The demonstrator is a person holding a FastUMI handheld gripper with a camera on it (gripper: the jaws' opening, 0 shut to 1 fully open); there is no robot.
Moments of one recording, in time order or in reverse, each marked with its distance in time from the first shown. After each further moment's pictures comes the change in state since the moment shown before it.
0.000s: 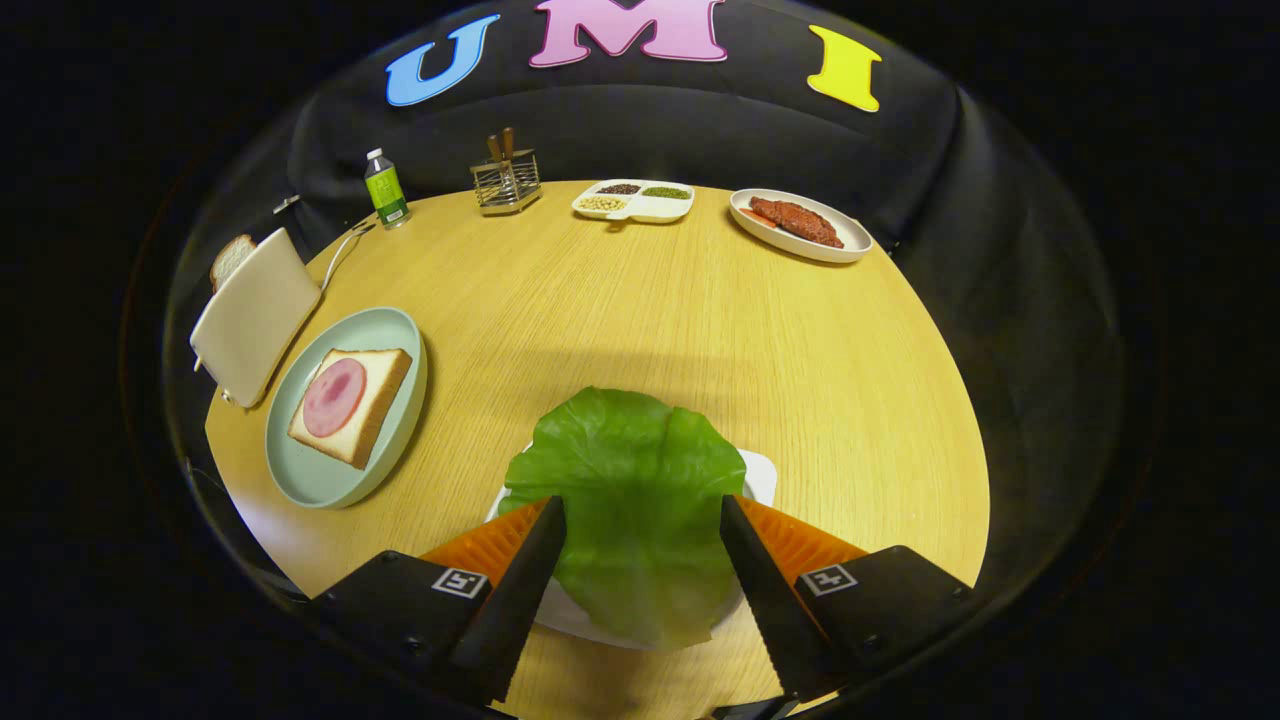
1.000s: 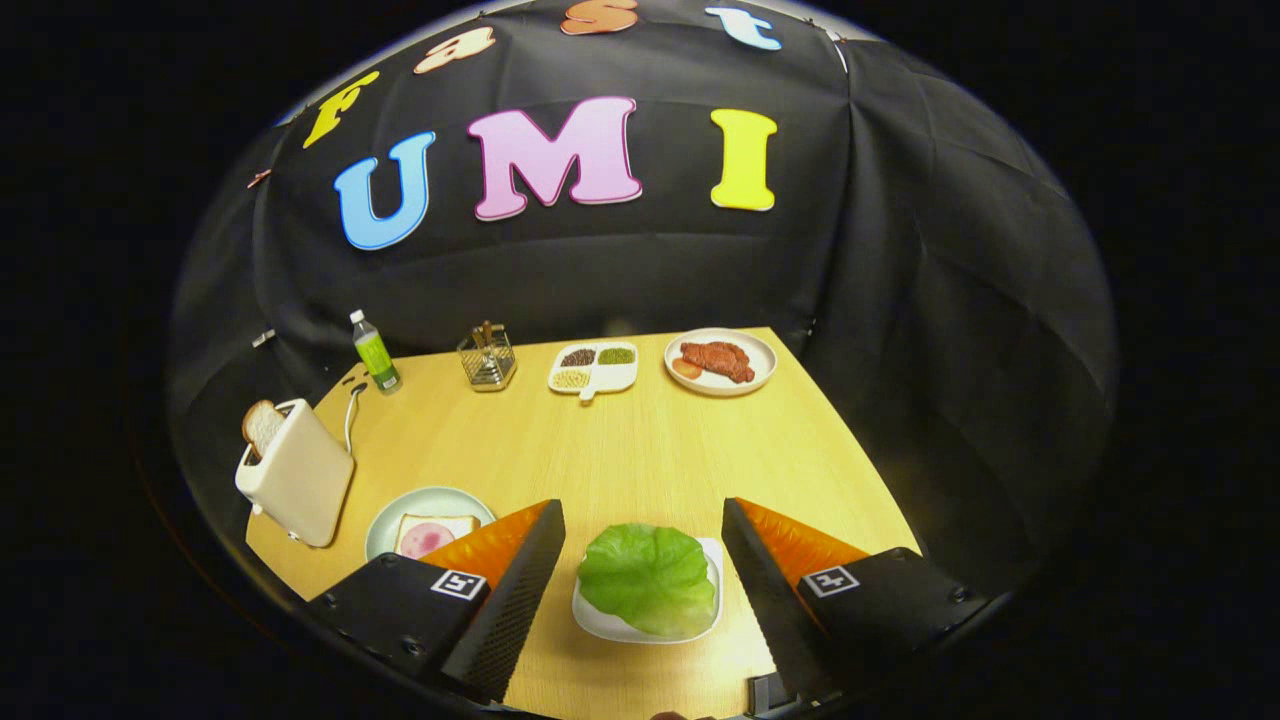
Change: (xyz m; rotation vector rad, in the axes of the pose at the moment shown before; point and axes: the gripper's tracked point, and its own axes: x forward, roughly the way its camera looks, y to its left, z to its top) arm -0.124 -0.003 0.099 0.219 -0.314 -0.121
